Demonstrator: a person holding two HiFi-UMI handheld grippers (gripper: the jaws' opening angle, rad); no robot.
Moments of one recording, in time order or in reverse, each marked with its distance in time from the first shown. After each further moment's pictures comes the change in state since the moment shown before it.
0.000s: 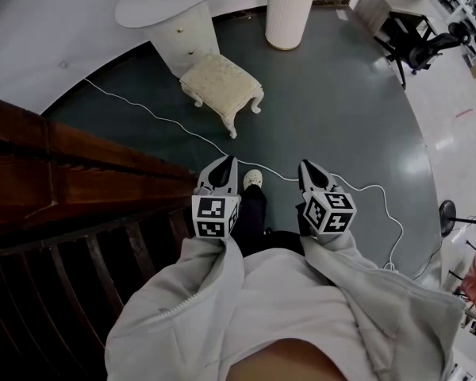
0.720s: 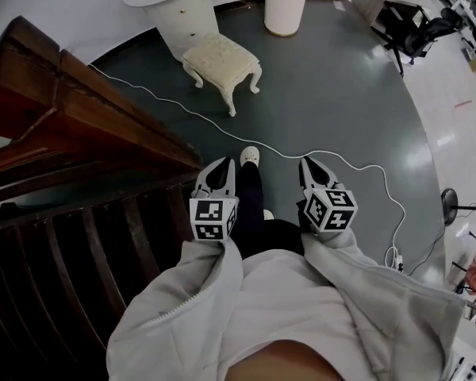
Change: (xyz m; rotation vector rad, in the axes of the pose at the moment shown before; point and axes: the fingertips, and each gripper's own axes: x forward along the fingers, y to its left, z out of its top) left arm -0.121 -0.069 -0.077 -0.010 -0.011 0.035; right arm -0.112 0.019 -0.090 -0.006 -0.025 0.012
